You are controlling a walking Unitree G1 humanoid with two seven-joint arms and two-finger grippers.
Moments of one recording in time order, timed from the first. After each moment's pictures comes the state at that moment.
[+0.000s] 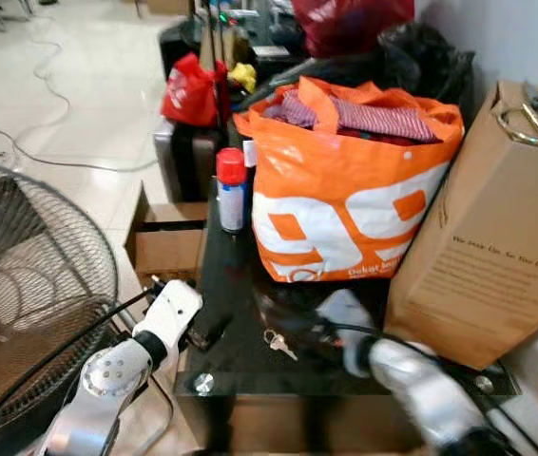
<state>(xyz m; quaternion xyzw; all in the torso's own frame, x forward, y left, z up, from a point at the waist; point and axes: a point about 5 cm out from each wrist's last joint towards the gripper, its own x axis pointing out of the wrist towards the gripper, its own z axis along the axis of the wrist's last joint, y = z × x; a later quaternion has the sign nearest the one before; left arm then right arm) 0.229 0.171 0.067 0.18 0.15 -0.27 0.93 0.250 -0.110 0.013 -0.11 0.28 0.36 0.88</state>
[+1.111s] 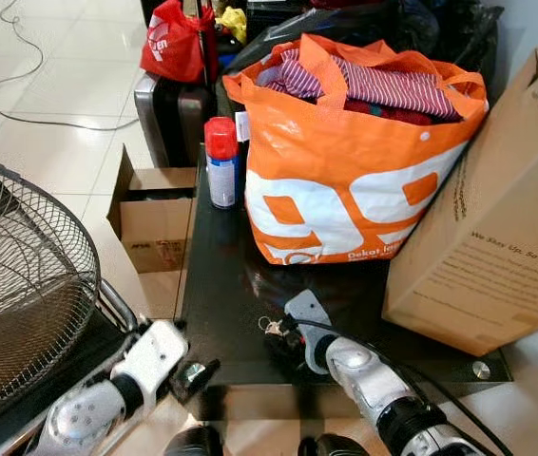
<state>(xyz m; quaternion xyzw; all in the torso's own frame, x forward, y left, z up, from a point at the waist) 0.180 0.185 0.055 0.18 0.22 -0.33 0.90 0.260 -0.070 -0.016 -0.11 0.30 0.32 0.89</state>
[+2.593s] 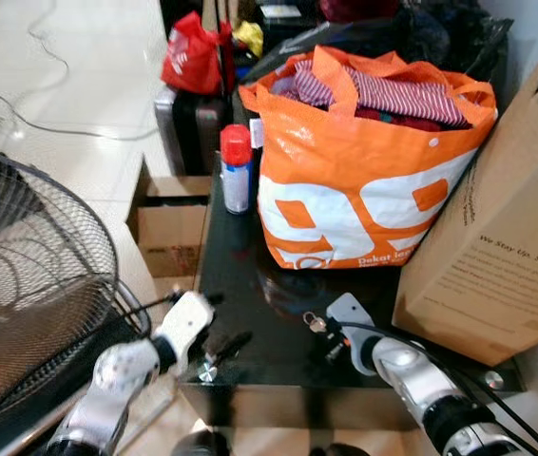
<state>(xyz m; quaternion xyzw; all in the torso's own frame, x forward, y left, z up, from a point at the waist) 0.241 0.160 0.038 0.14 0.13 -0.41 0.89 0.259 -0.142 -0.023 -0.14 0.35 0.30 0.88</state>
